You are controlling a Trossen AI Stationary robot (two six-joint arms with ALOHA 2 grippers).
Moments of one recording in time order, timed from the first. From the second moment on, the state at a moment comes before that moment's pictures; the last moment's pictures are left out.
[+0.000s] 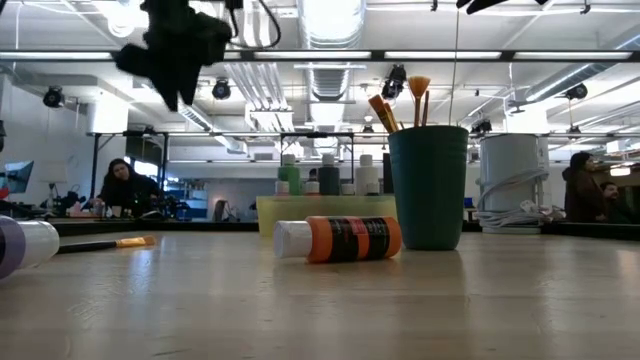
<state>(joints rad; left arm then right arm) 0.24 1.34 1.35 -1.33 -0.05 -0.79 0.01 0.98 1.30 -0.90 0.88 0.58</state>
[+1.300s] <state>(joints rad) 0.22 1.31 0.63 -0.64 0.15 -0.81 0.01 0.98 1.30 -0.90 0.88 0.58</state>
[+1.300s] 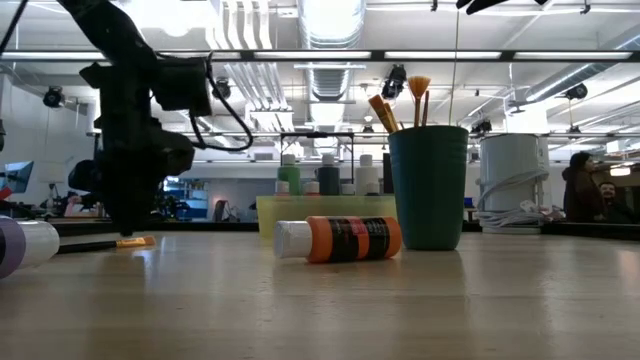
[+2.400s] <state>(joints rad) 0.18 1.38 0.62 -0.52 0.15 -0.85 0.01 0.98 1.30 -0.90 0.88 0.57</state>
